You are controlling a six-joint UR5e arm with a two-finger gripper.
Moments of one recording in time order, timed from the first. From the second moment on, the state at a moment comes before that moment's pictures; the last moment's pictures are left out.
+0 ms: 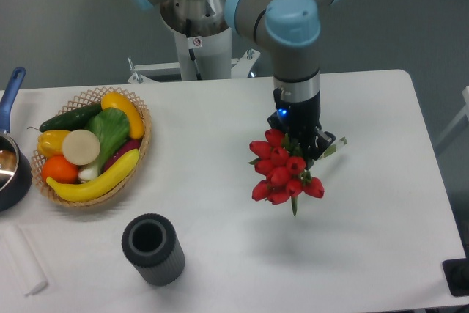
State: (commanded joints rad) arm 2.51 -1.83 -1.84 -0.77 1.71 1.34
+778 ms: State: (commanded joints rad) arm 2.44 -1.99 -1.82 -0.77 1.87 1.34
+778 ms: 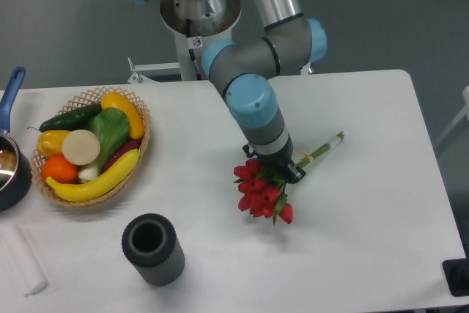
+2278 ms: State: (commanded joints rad) arm 2.70 -1.78 -1.43 -1.30 1.39 1.50
